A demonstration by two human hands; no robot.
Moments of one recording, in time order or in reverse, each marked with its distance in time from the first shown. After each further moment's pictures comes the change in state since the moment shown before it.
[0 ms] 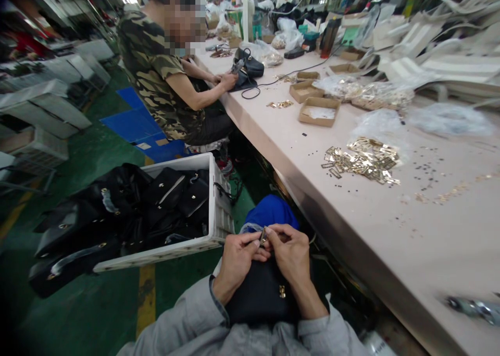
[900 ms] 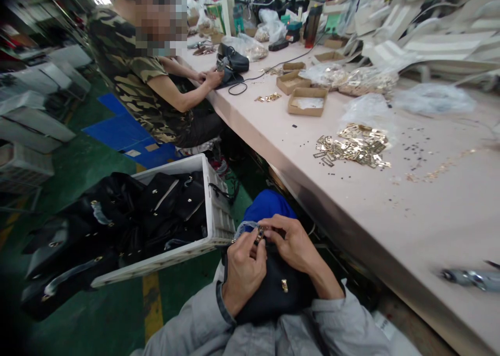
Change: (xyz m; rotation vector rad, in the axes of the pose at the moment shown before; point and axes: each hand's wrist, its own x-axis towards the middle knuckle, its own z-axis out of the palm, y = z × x) left_hand -0.020 -0.001 0.010 0.855 0.166 0.589; right_hand 0.017 -0.008 -0.028 -0.180 -0.423 -0.310
